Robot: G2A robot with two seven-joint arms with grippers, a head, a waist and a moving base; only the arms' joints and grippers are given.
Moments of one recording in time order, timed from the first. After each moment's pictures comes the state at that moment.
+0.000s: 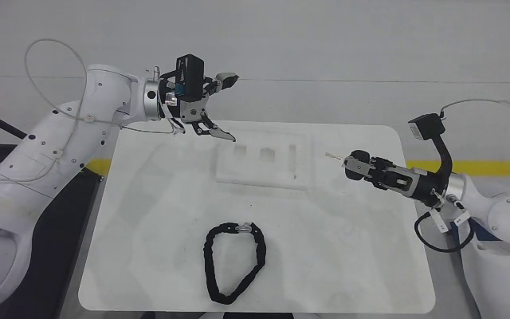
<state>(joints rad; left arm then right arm) 0.05 -0.86 -0.36 -1.15 1.18 -1.01 0.56 -1.18 -1.02 1.66 -1.94 0.17 -0.13 1.15</state>
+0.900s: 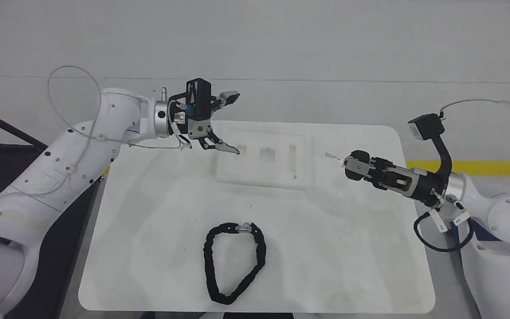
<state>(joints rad) 0.18 -0.85 -0.39 -1.21 1.18 -0.93 0.50 -1.18 -1.02 1.66 -1.94 0.17 -0.13 1.15</state>
